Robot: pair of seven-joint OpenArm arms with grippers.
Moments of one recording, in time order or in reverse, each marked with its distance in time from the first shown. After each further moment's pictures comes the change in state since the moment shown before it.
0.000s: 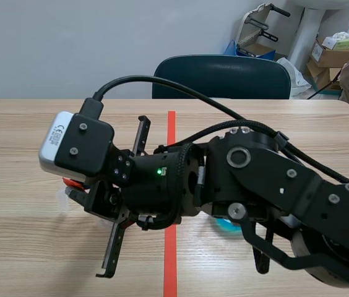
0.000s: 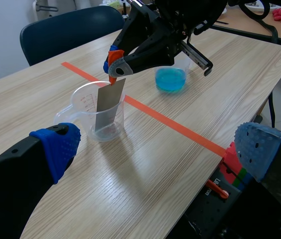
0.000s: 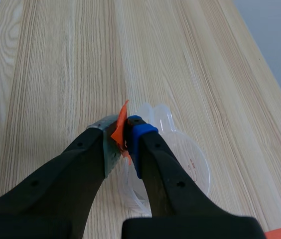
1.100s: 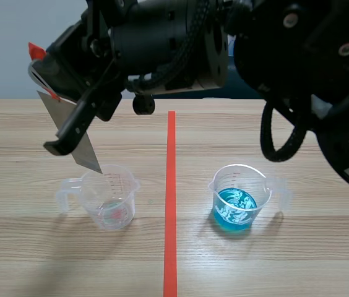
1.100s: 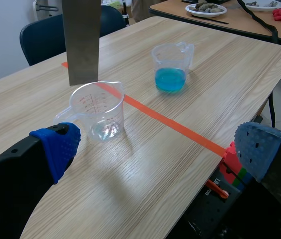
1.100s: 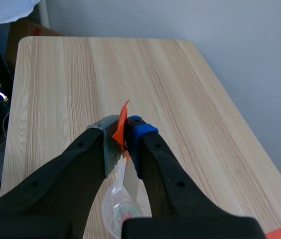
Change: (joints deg) left arm 0.0 0.0 0.0 0.0 0.0 0.0 0.0; right arm 10.5 0.1 9.0 18.3 32.7 -2.8 -26.4
